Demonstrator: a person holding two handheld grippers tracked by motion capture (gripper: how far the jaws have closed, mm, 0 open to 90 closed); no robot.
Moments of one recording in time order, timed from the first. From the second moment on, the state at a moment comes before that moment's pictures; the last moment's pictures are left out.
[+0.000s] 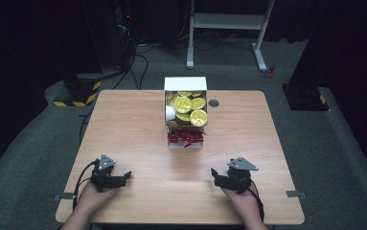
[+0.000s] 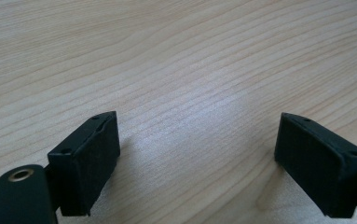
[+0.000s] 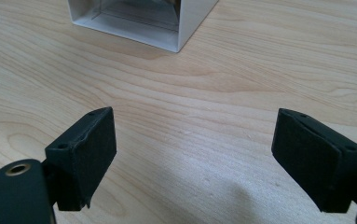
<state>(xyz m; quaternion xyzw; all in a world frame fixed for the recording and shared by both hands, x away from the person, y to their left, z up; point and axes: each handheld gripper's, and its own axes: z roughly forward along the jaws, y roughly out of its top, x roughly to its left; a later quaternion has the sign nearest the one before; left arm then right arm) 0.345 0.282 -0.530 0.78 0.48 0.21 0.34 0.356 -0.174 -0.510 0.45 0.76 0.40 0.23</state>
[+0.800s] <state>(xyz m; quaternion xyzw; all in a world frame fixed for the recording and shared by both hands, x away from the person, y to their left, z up) 0.345 0.281 -0.530 0.78 0.48 0.21 0.34 0.350 -0.168 -0.499 0.43 0.77 0.42 0.22</state>
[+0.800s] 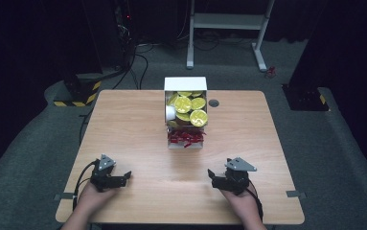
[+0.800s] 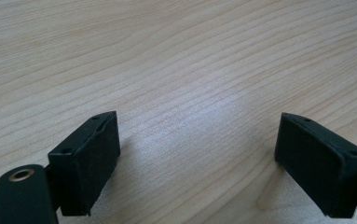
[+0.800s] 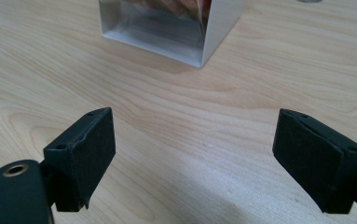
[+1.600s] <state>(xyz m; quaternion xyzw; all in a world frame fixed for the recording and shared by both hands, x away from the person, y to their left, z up) 0.343 0.282 -0.530 0.78 0.48 0.21 0.34 0.355 -0.152 -0.426 0.39 0.76 0.47 0.24</state>
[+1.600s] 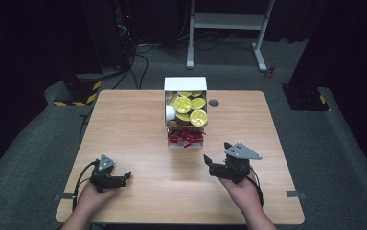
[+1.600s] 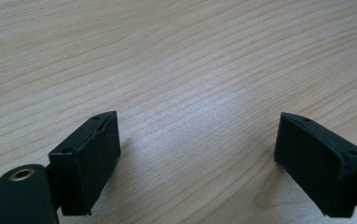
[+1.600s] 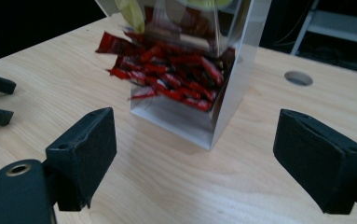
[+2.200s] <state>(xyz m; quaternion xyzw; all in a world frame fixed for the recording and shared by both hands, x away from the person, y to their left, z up) 0.343 0.282 -0.530 0.78 0.48 0.21 0.34 0.370 -0.145 -0.379 0.36 0.75 0.48 0.27</state>
